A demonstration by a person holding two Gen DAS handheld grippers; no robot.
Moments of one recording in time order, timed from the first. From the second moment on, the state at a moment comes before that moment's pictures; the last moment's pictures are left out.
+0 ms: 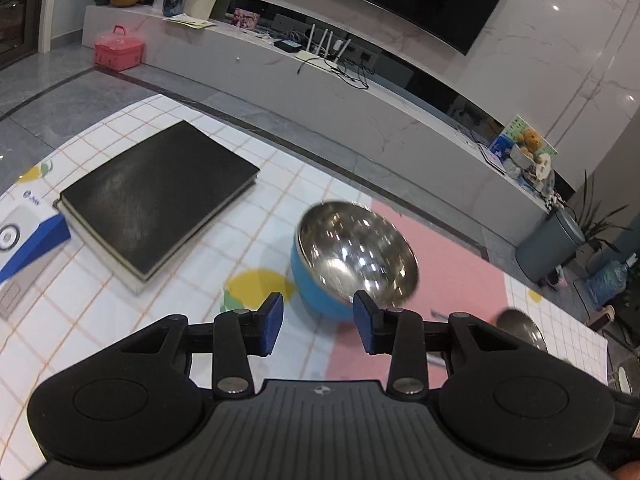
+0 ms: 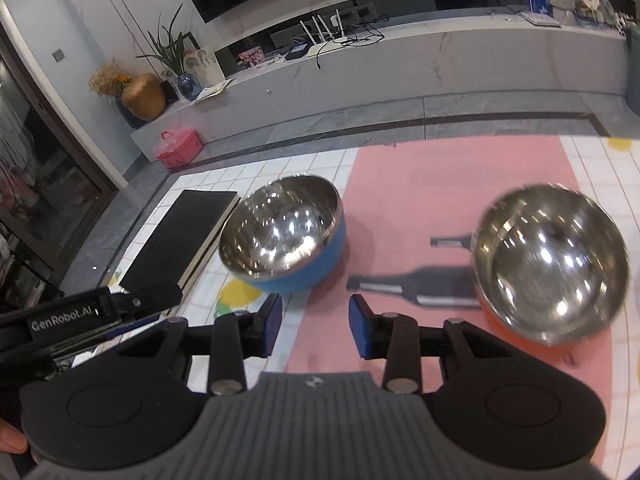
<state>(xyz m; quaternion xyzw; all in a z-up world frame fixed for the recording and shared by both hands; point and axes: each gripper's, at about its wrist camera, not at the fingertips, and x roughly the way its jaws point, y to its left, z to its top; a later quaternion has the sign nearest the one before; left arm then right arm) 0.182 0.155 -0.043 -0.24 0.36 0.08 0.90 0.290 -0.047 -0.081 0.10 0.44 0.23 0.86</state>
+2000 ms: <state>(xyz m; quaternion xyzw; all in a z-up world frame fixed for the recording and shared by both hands) 0.119 0.078 -0.021 -0.20 0.40 0.08 0.89 0.197 -0.120 -0.066 0.17 0.45 0.19 0.86</state>
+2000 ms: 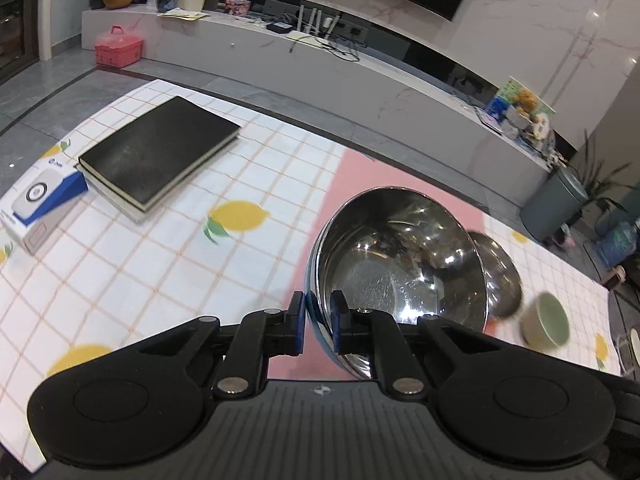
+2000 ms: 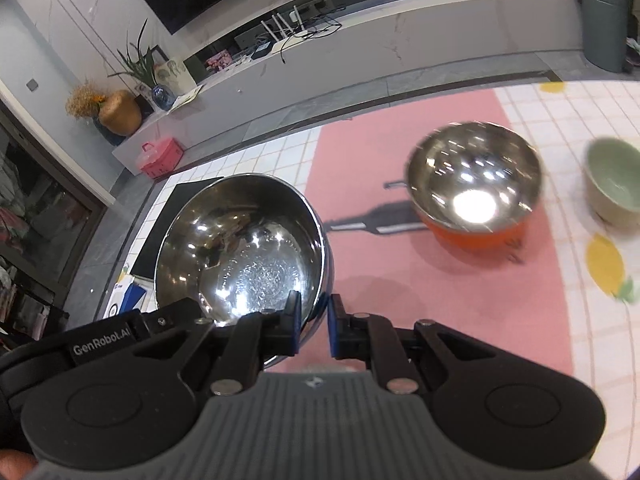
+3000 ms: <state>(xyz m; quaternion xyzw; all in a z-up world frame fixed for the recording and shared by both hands) 0.060 -0.067 -0.073 -0.17 0.52 -0.05 0.84 0.077 -0.297 -0.120 0.27 0.48 0.08 0.83</state>
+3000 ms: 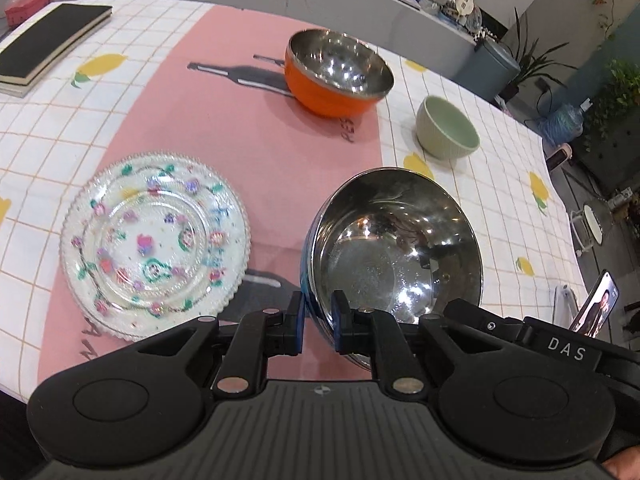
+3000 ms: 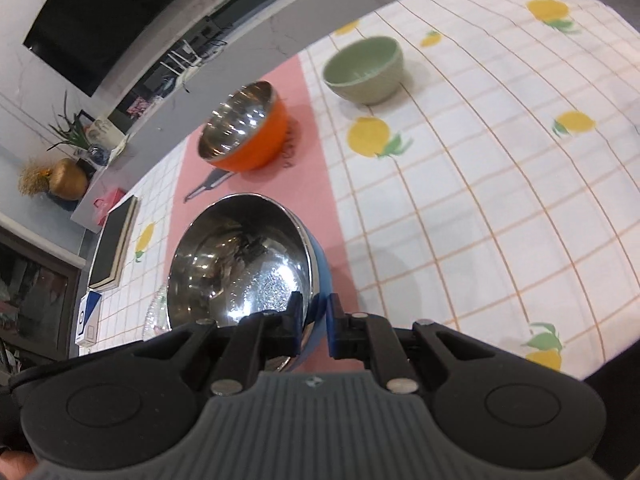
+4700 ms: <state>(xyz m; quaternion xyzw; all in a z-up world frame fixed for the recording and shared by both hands) 0.082 -0.063 -0.039 -0.12 0.43 -0.08 0.89 0.090 -0.294 -0.088 0.17 0.40 0.06 0.90</state>
